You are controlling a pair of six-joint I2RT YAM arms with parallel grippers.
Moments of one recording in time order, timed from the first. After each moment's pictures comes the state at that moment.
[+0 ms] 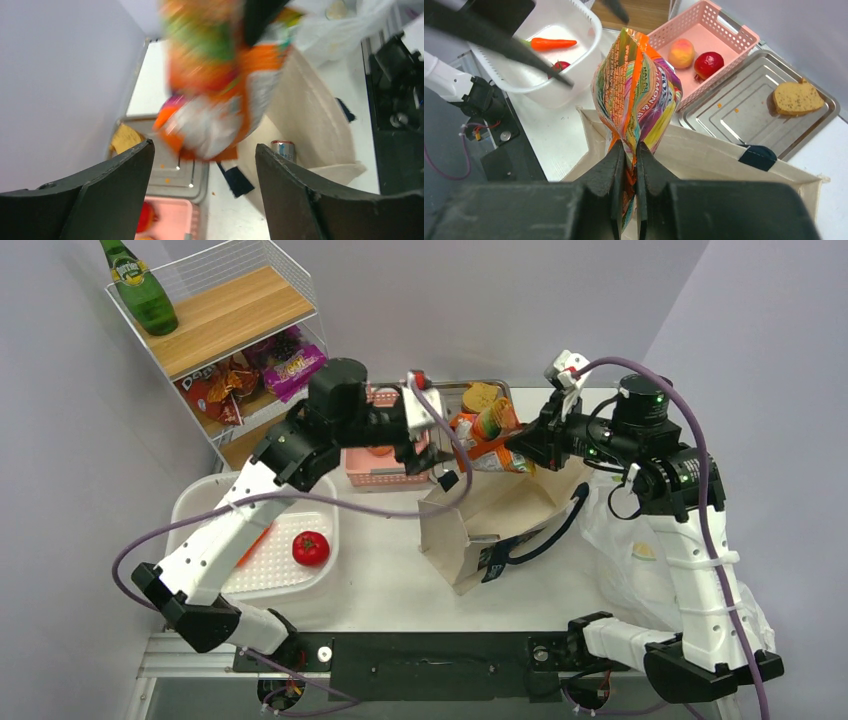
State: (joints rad) left arm -0.64 1.42 1.69 -0.51 0.64 0.37; right arm 0.29 1.15 1.66 -0.90 -0.69 -0.15
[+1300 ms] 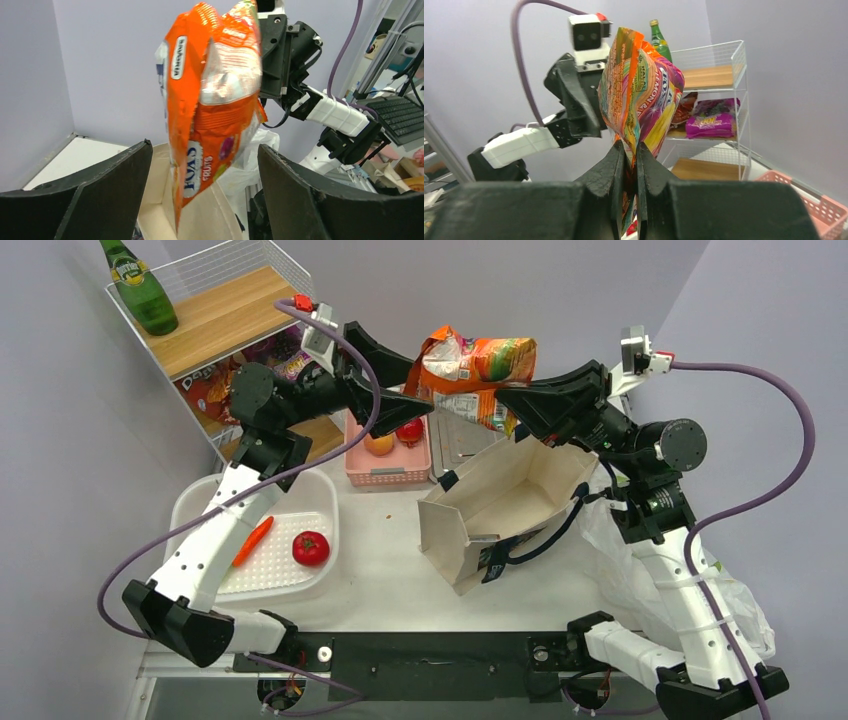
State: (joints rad) left arm -0.47 1.34 1.51 0.40 0.91 -0.67; right arm 0.34 1.00 1.30 0.27 -0.69 0.67
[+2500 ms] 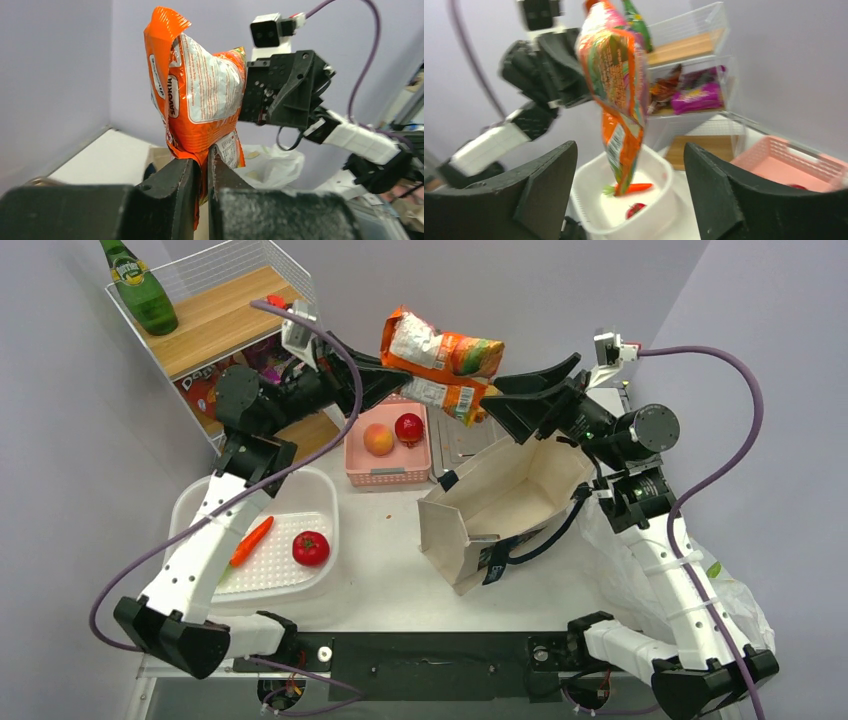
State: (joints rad) left arm -0.43 1.32 1.50 0.37 0.79 -0.72; right arm 0.34 1.06 1.25 0.27 -0.67 0.71
